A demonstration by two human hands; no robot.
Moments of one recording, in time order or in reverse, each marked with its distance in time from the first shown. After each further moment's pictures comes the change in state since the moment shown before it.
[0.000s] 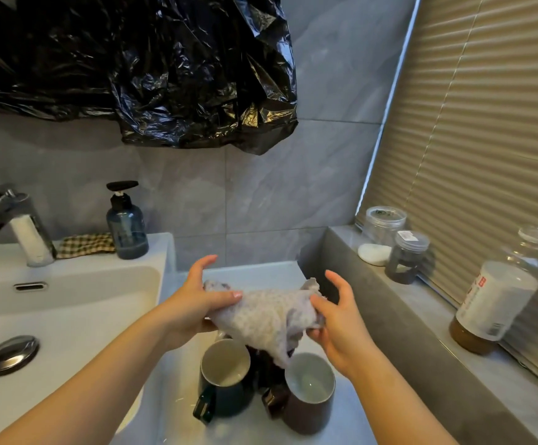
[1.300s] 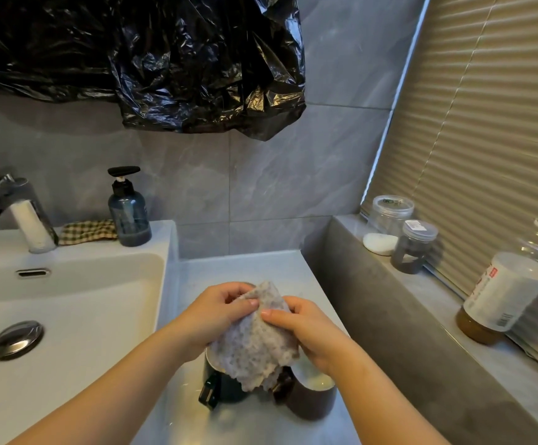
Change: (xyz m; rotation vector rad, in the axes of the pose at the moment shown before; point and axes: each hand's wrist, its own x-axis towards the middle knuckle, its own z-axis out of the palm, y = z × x) left_hand -0.010 -0.023 0.015 0.259 -0.064 0.032; right_hand 0.008 0.033 0.018 -0.453 -0.290 0.183
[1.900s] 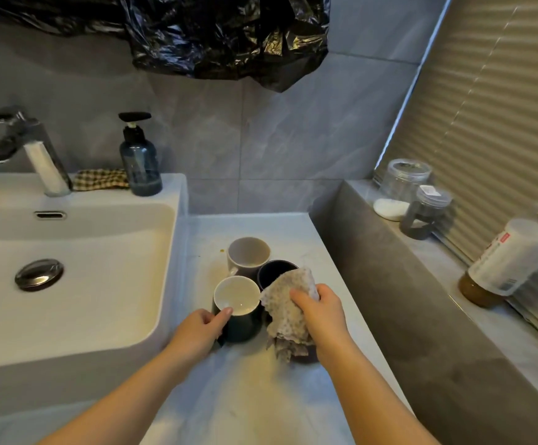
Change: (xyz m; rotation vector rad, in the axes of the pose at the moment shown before) left_hand -0.025 -0.121 0.009 0.112 0.285 -0.340; right_hand -0.018 0.053 0.008 -0.060 0.457 0.041
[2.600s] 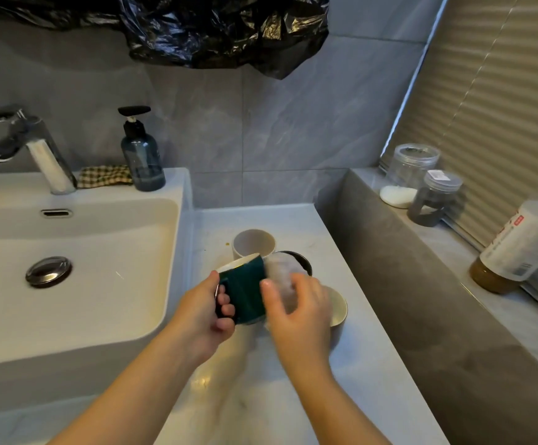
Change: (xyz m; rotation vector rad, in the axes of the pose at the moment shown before) left_hand -0.040 0.058 -0.007 -0.908 -0.070 -0.237; right_hand -0.042 0.008 0.039 -0.185 0.301 -0.643
